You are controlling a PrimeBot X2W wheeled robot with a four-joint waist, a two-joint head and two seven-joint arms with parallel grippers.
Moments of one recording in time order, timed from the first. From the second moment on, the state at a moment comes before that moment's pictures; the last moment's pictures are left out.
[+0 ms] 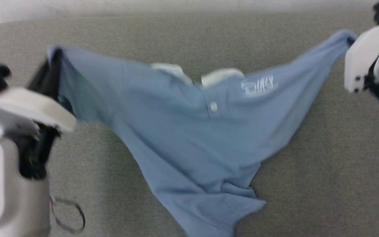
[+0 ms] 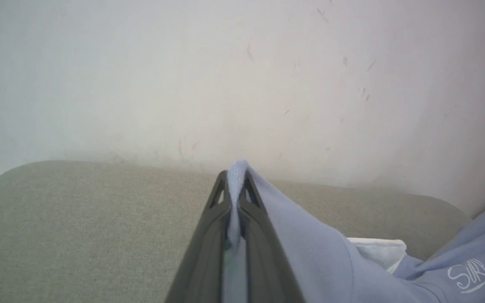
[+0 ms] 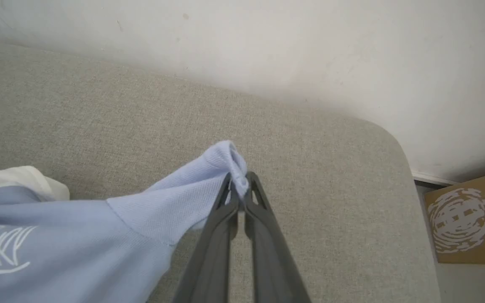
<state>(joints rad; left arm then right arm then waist) -0.43 0.25 0.08 -0.01 -0.48 -0.08 0.25 -0.77 -0.24 -0.01 0.37 0.09 0.13 0.68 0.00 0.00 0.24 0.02</state>
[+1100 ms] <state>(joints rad) -1.42 0.37 0.16 0.31 -0.43 0.01 -0.07 -1.59 -0.21 -0.03 0.52 -0.10 0.13 0.23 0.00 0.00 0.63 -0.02</state>
